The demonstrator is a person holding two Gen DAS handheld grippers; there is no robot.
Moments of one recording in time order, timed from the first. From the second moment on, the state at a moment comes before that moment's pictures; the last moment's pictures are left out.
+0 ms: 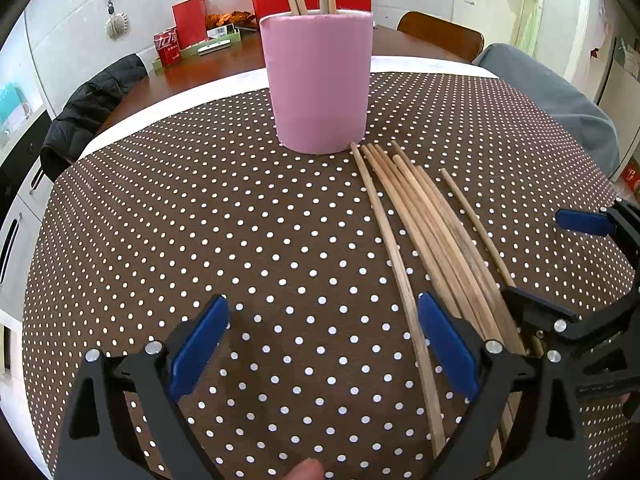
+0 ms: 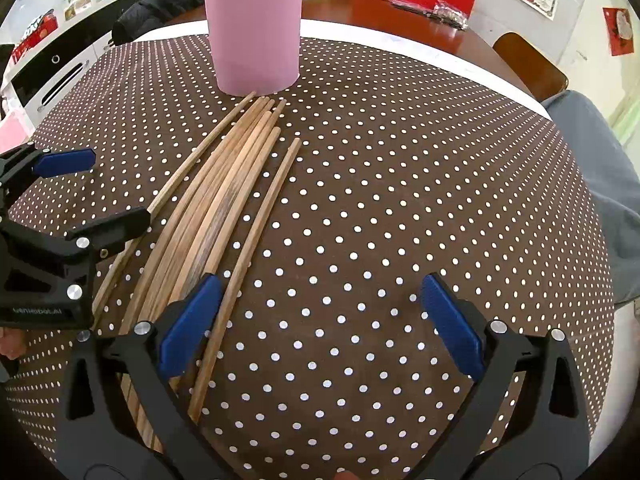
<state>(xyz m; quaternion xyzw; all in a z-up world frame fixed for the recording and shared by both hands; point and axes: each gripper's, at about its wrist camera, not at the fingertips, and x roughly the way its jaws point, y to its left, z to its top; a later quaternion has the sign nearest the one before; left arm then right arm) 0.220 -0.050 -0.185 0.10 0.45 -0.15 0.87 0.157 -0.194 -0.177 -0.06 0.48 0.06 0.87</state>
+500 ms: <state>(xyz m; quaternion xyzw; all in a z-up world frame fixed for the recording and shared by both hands) 0.257 -0.069 -0.182 0.14 0.49 -0.17 0.85 0.176 -0.196 -0.167 -0.05 0.49 0.11 0.86</state>
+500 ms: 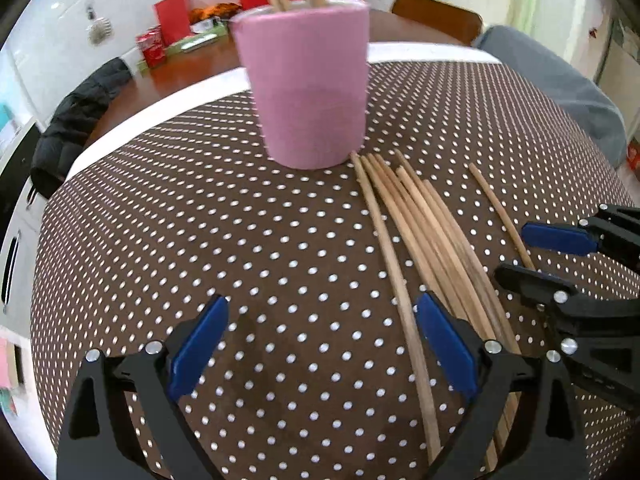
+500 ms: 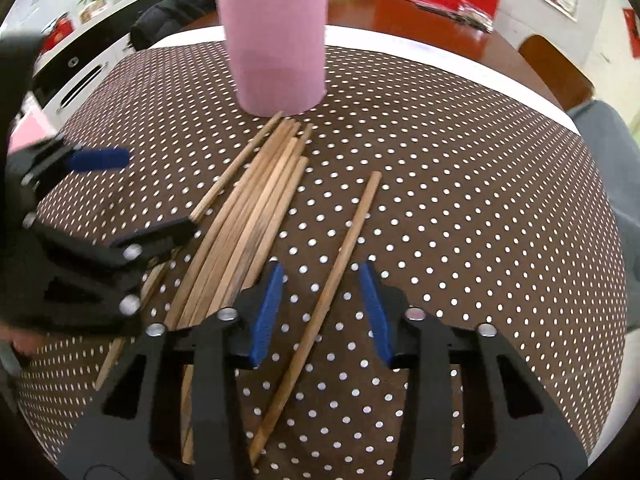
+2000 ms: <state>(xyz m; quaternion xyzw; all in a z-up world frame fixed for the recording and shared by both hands) 0.213 -0.012 -0.041 -0.08 0.20 -0.26 0.94 0.146 -0.232 -0.034 0.12 0.22 0.22 0.94</state>
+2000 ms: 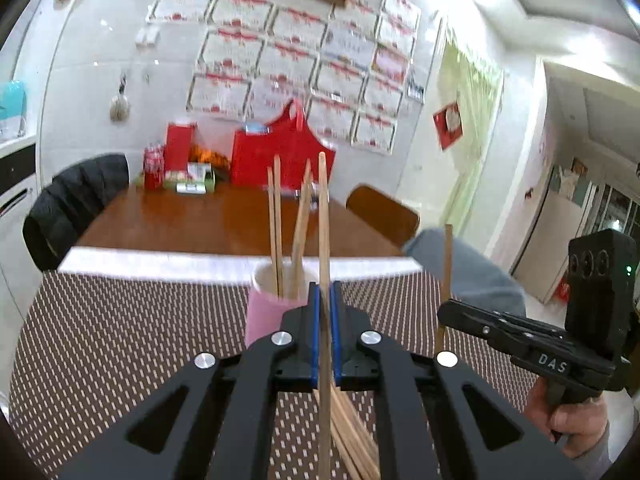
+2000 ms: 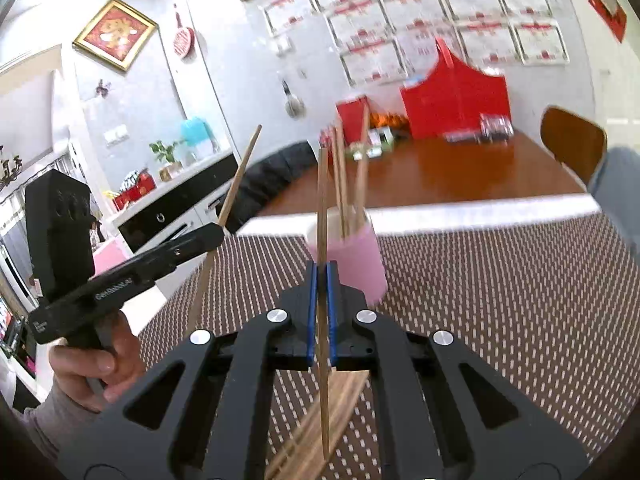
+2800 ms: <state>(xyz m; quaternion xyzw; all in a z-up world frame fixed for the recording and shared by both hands) 0.328 -0.038 0.020 -0.11 -0.02 -0.27 0.96 0.280 -0.201 0.067 0.10 0.14 0.22 0.96</state>
